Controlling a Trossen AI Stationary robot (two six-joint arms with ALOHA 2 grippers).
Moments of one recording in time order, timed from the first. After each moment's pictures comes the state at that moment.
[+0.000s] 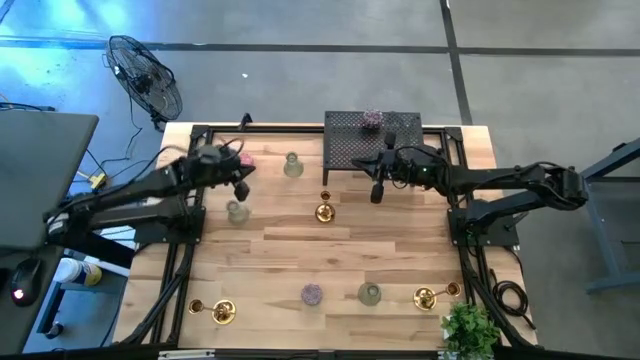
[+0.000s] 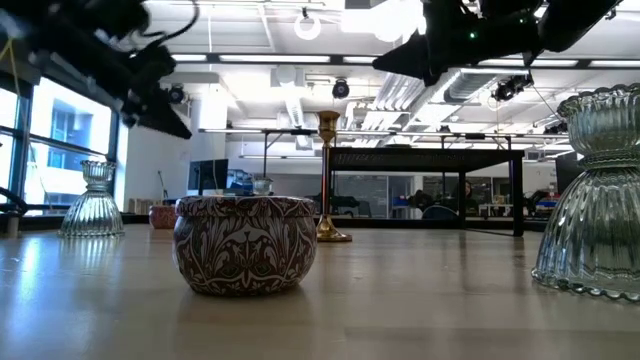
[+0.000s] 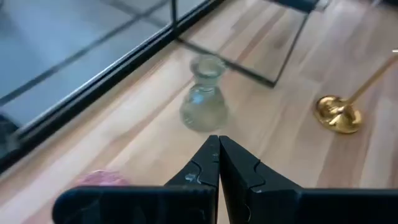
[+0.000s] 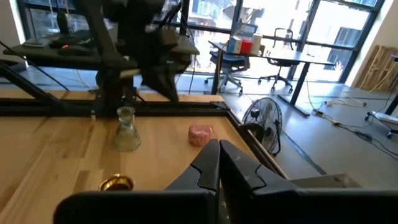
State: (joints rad) left arm 0.48 0.69 0.51 -0.37 -0.12 -0.09; right arm -0.27 1.17 0.61 0.50 0.01 -0.14
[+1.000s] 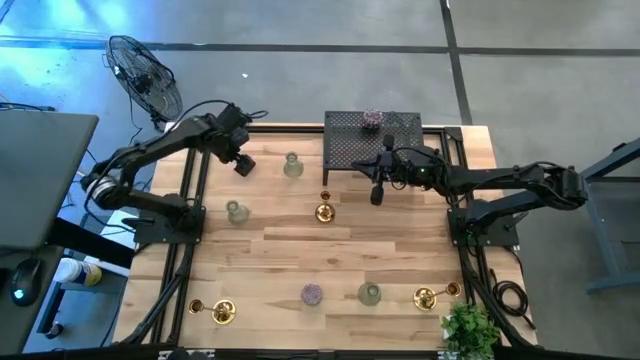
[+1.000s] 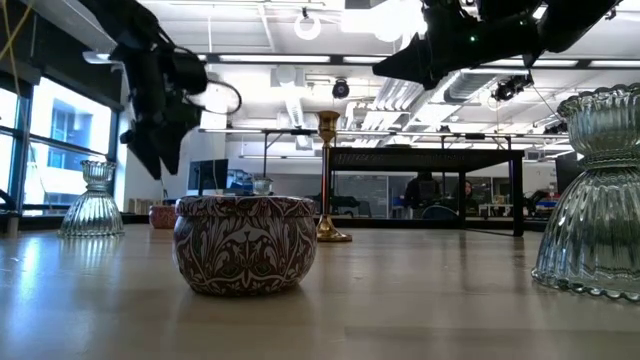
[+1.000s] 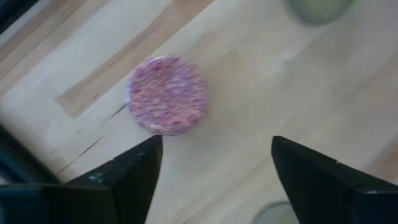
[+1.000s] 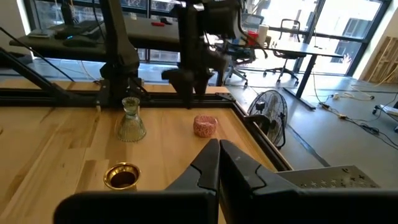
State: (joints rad) left arm 0.87 1.29 0.91 -0.88 0.05 -0.02; right arm -0.27 1.18 0.61 0.47 -0.01 -0.14
